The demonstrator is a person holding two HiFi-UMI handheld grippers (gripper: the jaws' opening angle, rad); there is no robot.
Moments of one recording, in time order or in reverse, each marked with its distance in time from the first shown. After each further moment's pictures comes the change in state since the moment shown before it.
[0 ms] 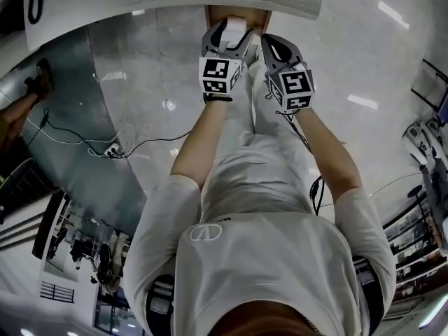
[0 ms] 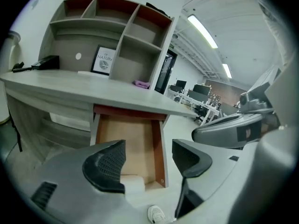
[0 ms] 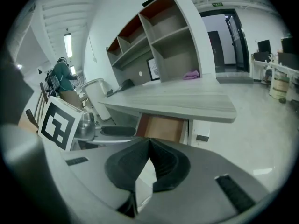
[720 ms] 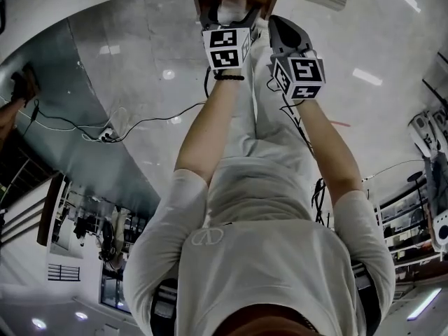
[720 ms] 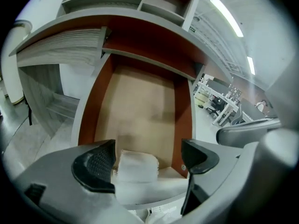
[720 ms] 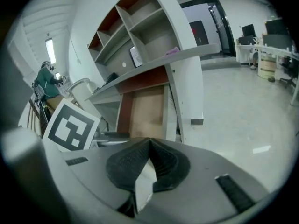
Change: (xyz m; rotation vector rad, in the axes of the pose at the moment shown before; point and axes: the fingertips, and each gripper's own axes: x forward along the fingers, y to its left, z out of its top) left arm 0.072 0.038 -0.100 -0.133 0.196 0.172; right arm 0.048 -0.044 -0.077 0.162 0.054 -0.065
